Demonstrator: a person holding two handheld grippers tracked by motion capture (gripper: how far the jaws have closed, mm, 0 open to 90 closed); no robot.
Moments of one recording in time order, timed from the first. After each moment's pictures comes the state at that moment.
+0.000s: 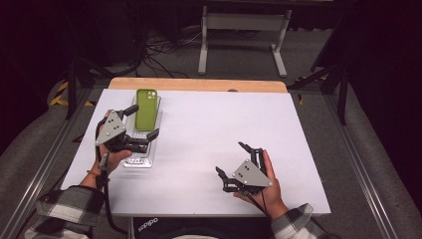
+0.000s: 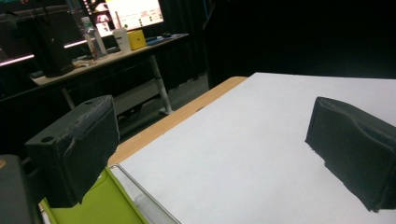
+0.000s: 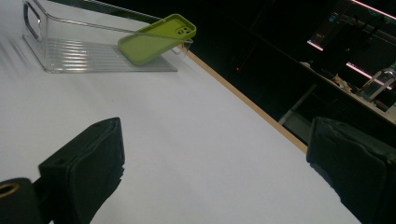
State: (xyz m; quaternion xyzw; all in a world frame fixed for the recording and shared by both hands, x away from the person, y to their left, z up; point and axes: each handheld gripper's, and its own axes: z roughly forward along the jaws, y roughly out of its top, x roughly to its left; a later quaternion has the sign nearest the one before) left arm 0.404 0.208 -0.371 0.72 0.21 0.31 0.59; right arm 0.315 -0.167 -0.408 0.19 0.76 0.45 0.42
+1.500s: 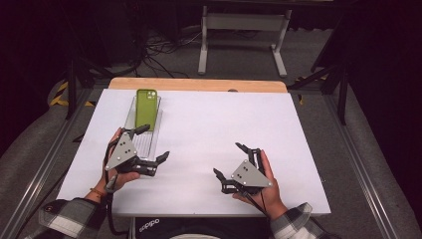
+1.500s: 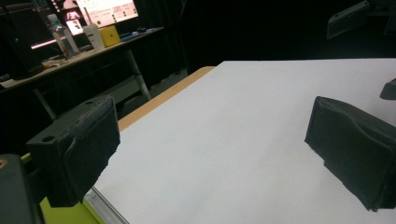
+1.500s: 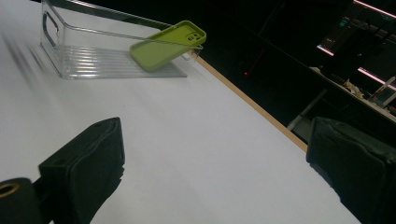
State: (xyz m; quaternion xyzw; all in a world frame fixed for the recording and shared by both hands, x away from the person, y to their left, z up) left arm 0.360 0.183 -0.392 0.75 0.17 0.30 0.57; right arm 0.314 -0.163 -0.406 0.18 0.77 0.46 0.41
